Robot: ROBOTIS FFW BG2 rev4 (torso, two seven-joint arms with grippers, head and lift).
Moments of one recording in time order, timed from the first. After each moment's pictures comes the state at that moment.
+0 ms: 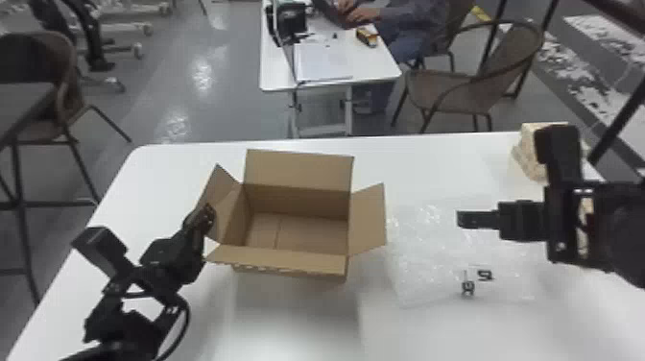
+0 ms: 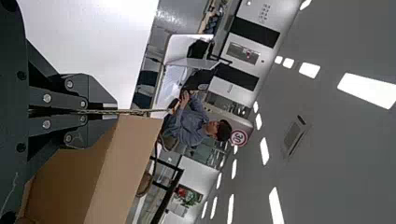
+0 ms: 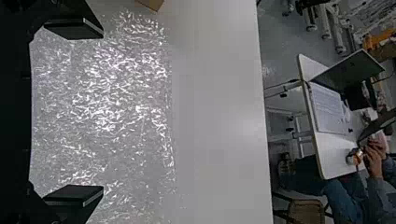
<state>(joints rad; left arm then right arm) 0.20 0.00 0.23 -1.69 0.39 0.05 -0.46 -0.19 -0.16 -0.05 -1.95 -0.10 1.39 0.41</state>
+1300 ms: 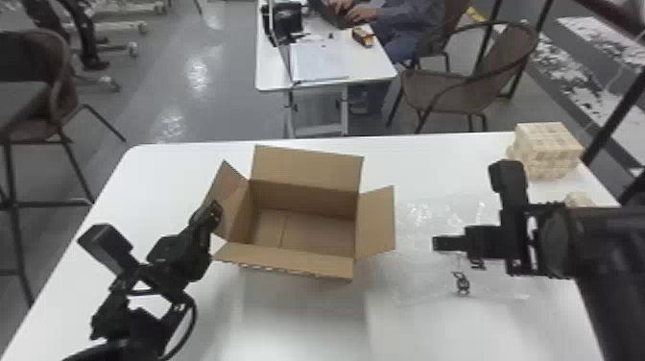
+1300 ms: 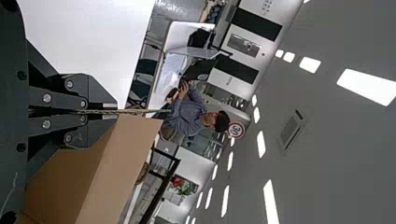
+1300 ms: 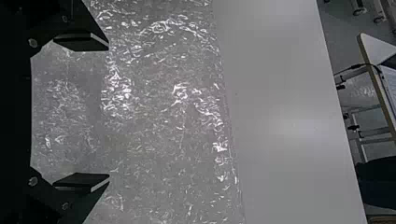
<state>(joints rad) 0.20 0.00 0.19 -1.69 0.42 0.05 -0.46 -0.28 -0.12 -0.01 -1.58 -0.06 1.28 0.42</state>
